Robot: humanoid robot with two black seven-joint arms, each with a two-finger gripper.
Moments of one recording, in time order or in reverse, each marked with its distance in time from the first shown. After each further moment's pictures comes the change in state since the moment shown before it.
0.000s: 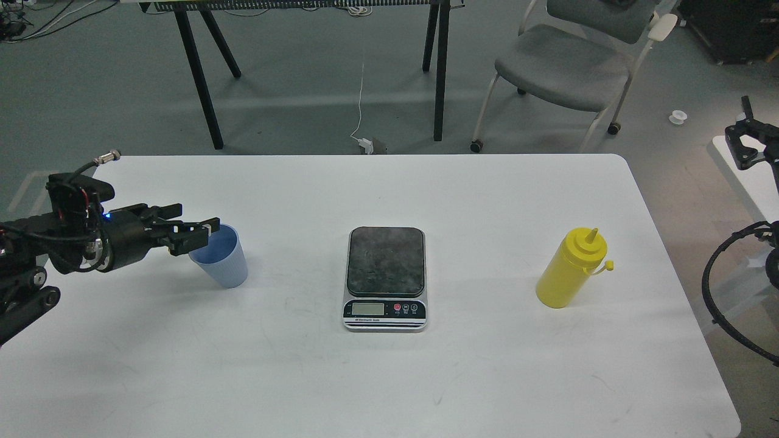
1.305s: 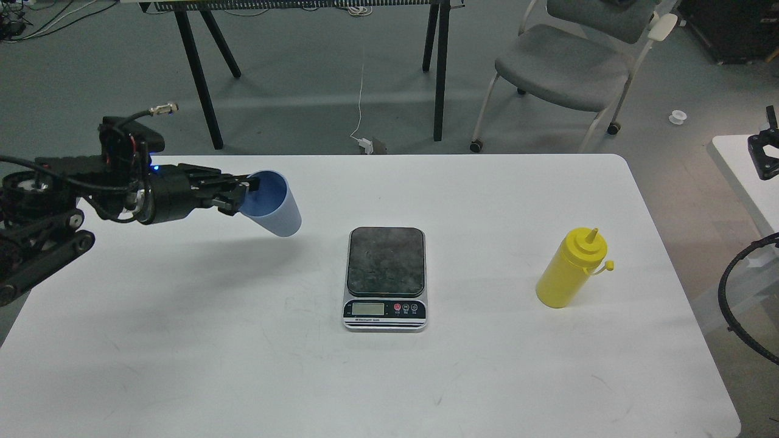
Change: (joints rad) left arm -0.308 -0.026 0.052 -0.211 -0.010 -0.228 -0.005; right arm -0.042 -0.028 0.043 -0.011 0.001 0.000 0.000
